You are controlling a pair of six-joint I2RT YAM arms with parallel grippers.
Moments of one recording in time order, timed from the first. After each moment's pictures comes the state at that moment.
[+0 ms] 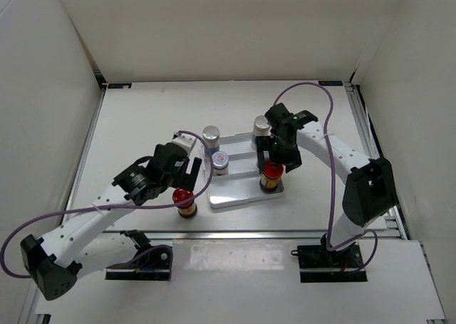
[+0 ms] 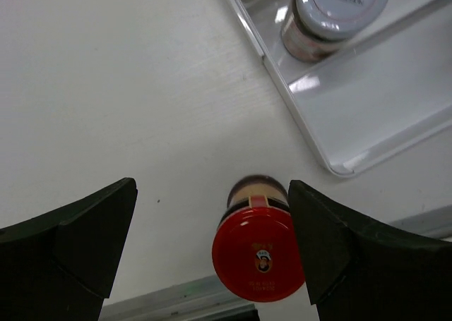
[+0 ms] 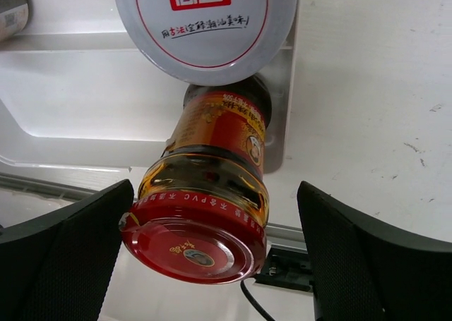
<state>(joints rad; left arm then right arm) -0.76 0.96 0.93 -0.77 -0.38 -0.21 0.55 1.65 1.36 -1.07 -0.08 0.40</state>
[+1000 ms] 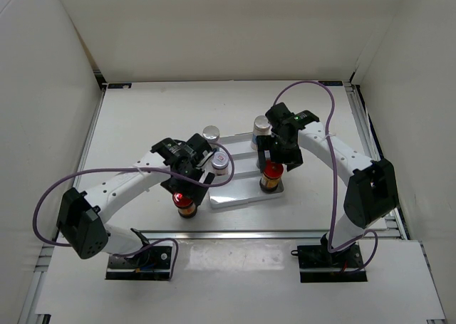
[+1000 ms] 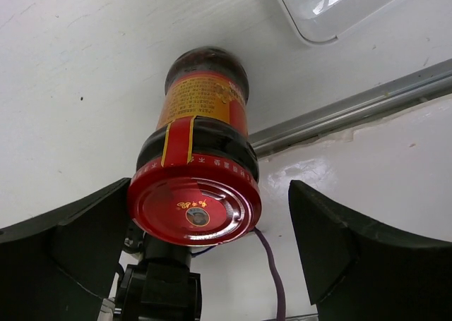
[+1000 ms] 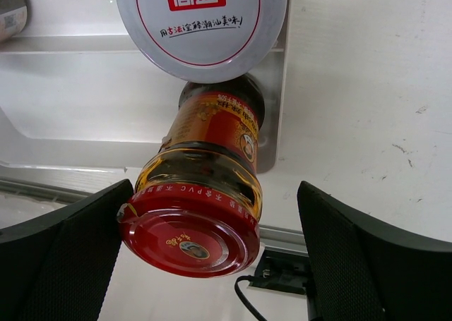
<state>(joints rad) -0.76 1.38 1.17 -1.19 -0.06 -0.27 0.55 1.63 1.36 -1.06 -0.05 0.39</state>
